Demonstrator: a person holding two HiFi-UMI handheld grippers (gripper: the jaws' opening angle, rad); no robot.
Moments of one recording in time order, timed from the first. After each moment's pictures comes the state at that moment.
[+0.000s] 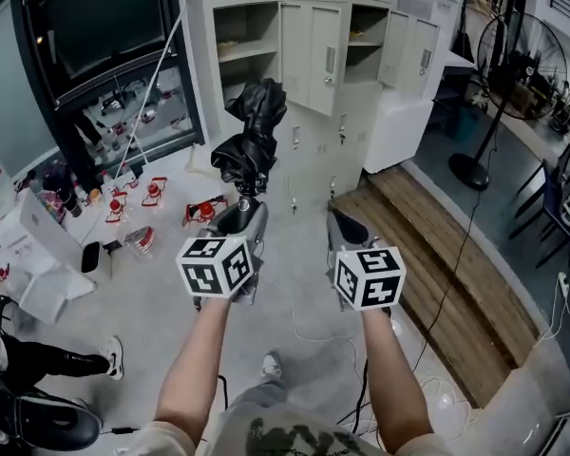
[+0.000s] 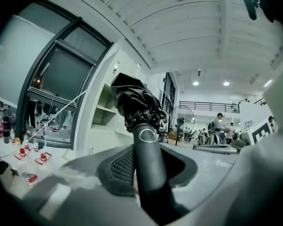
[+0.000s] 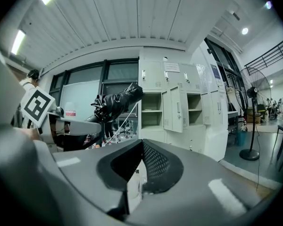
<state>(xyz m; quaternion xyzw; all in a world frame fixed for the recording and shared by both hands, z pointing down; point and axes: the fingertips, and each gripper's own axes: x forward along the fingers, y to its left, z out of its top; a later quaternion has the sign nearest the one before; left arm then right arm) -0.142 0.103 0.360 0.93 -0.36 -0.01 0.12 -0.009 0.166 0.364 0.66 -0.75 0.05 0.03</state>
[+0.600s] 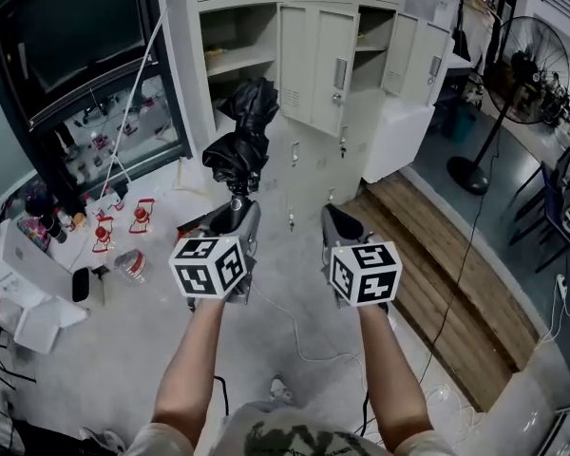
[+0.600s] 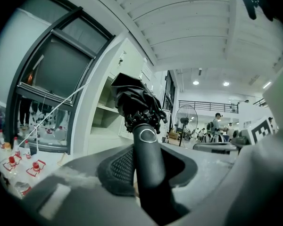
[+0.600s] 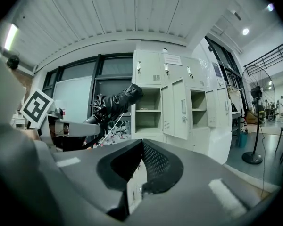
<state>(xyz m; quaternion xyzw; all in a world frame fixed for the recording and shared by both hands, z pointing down) -0.126 -0.060 0.344 0.93 -0.35 0.00 0.13 0.007 0.006 0.341 0.67 -0.74 0.05 0.04</state>
